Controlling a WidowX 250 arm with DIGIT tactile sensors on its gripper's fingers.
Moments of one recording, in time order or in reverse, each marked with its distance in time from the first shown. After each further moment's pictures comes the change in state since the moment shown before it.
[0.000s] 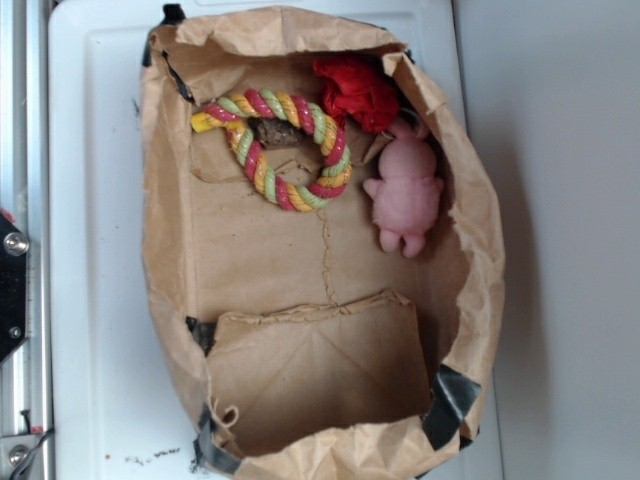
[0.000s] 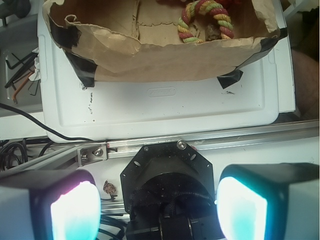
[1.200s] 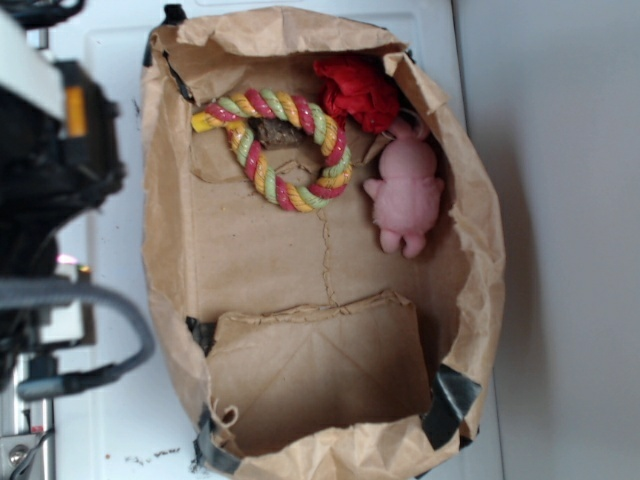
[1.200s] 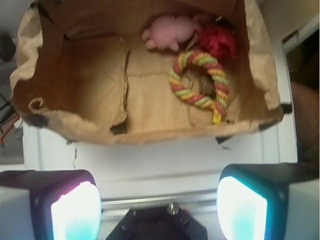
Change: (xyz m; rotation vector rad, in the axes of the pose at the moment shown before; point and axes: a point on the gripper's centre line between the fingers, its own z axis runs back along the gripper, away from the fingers) arm 0.073 0.040 -0.029 0.051 -0.123 0.045
